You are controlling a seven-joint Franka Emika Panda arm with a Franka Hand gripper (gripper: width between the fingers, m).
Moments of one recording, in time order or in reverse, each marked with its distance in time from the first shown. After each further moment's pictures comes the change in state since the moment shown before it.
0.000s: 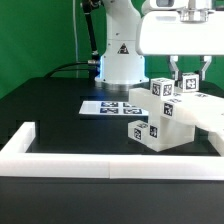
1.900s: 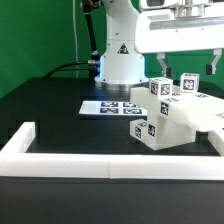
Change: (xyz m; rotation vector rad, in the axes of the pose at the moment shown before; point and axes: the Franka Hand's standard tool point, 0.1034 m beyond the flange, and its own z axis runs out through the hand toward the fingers) arm -0.002 0.000 -0.009 0.060 -0.084 0.154
